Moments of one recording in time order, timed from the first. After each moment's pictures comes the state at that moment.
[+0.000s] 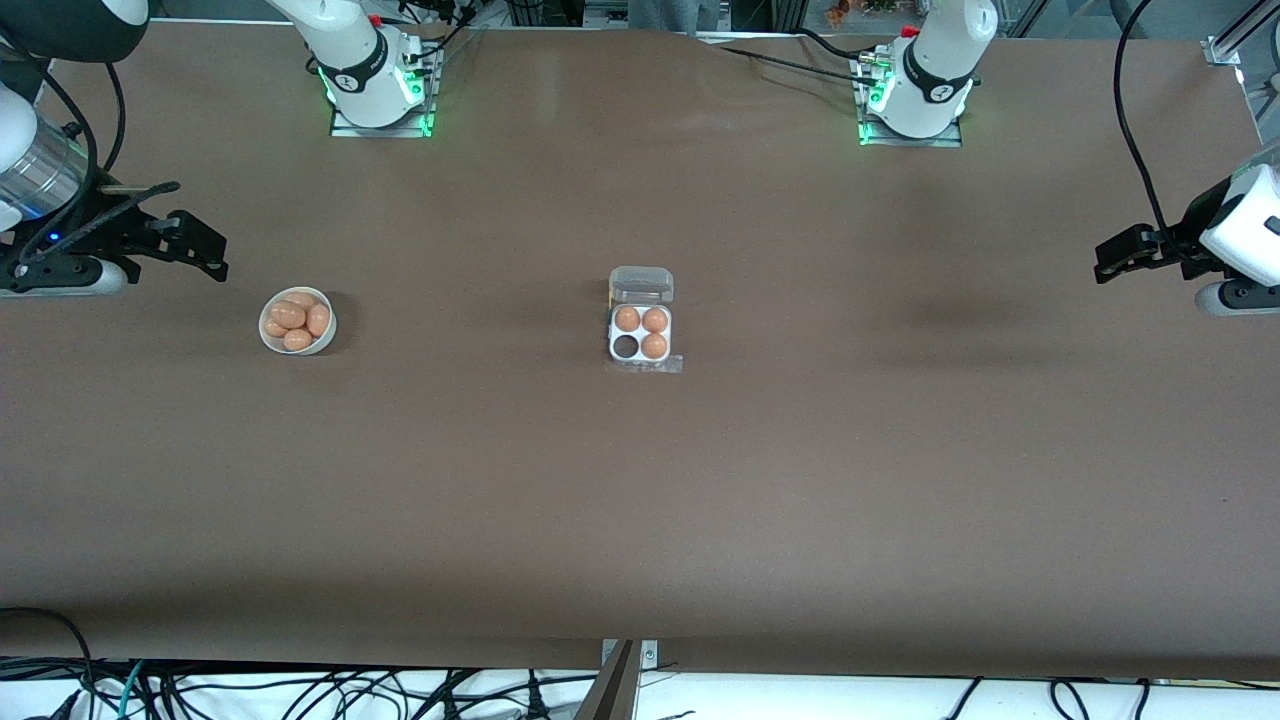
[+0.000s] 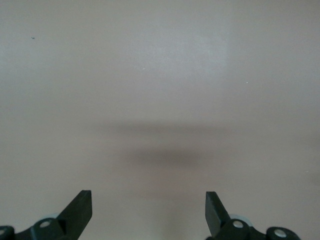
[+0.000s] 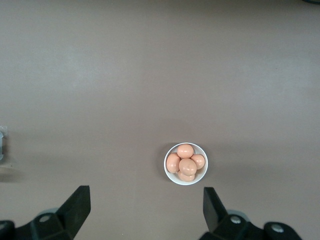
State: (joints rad) left arm 0.07 0.04 -0.03 -1.66 0.06 1.61 -0.03; right arm 0.05 0.03 0.03 -1.65 -0.03 1.71 0.04
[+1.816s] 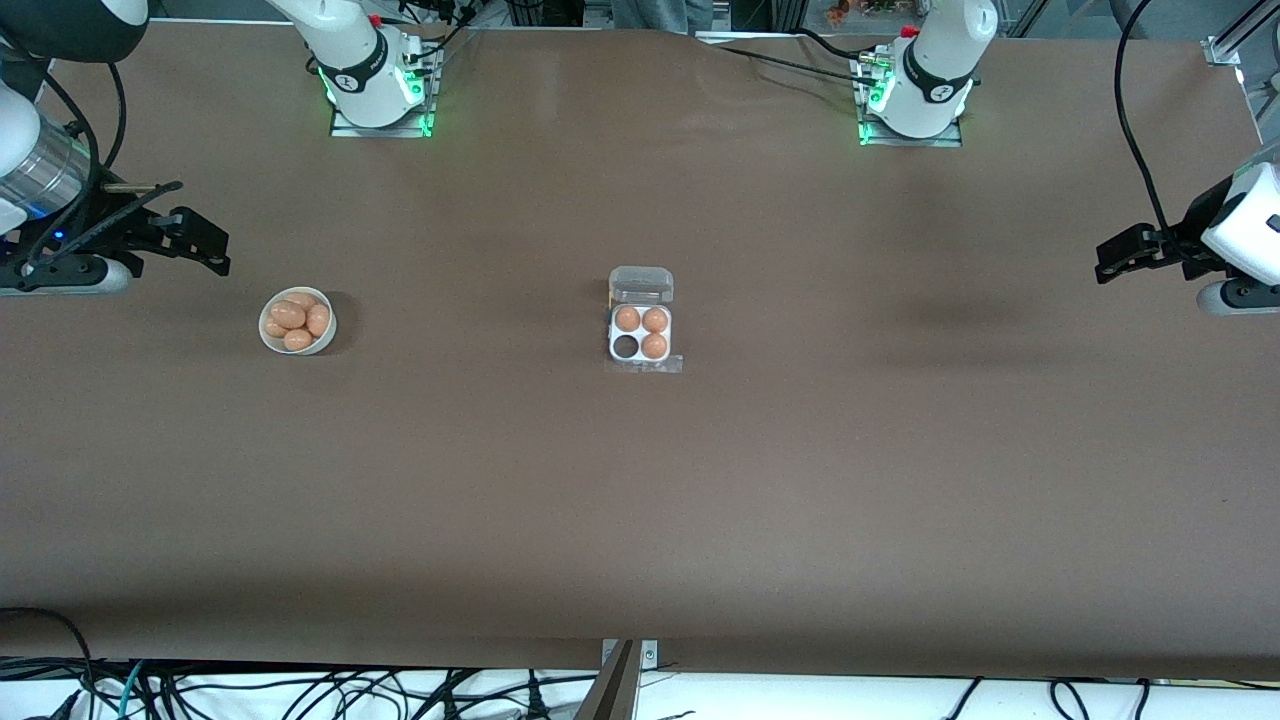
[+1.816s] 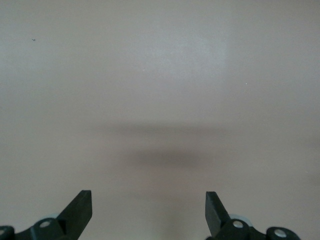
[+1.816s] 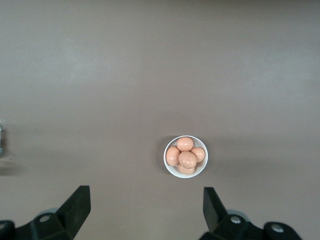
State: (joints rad) left arm 0.07 0.04 -0.03 -1.66 0.06 1.61 -0.03; right arm 0.05 0.03 0.03 -1.65 -0.03 1.68 0.04
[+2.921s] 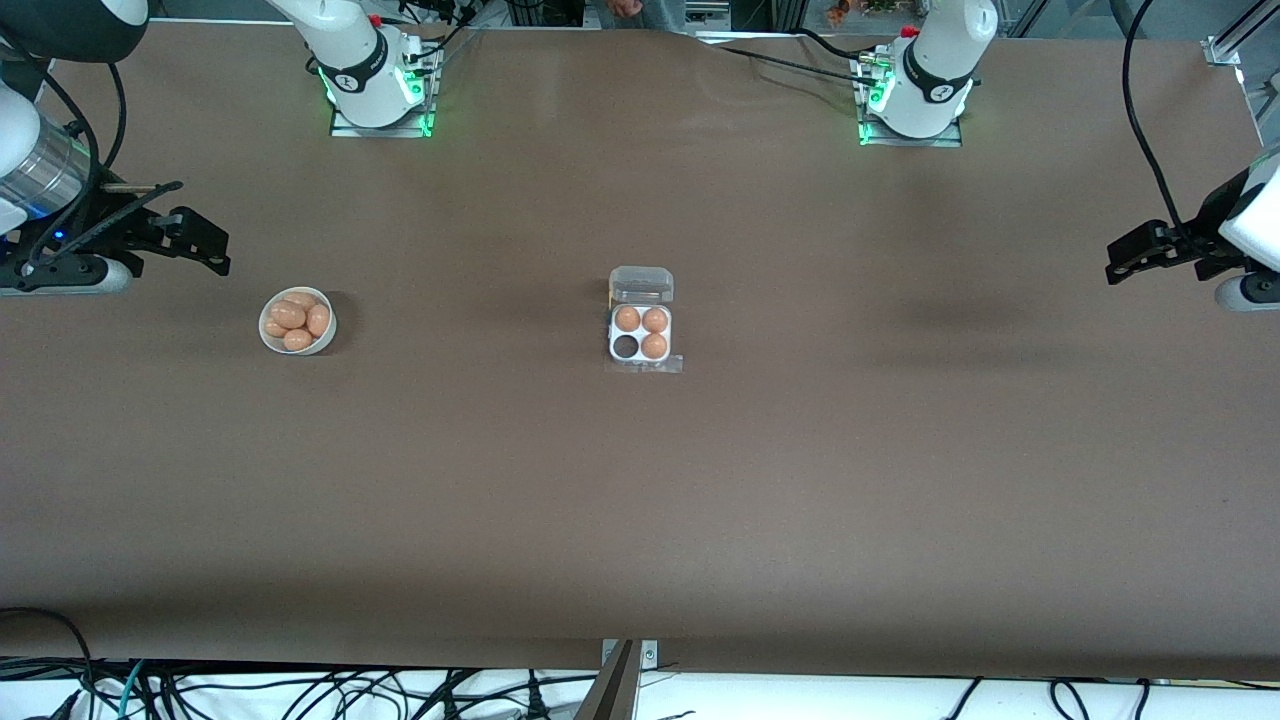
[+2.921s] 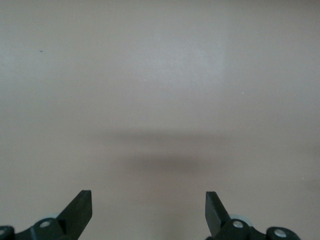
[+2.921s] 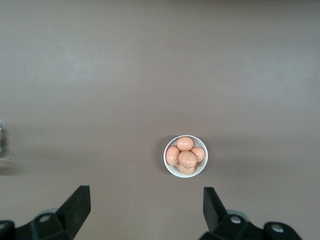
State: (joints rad) left arm 0.07 0.04 -0.03 -1.61 0.06 1.61 -0.03; right arm 0.05 0.03 0.03 -1.65 -0.03 1.68 0.04
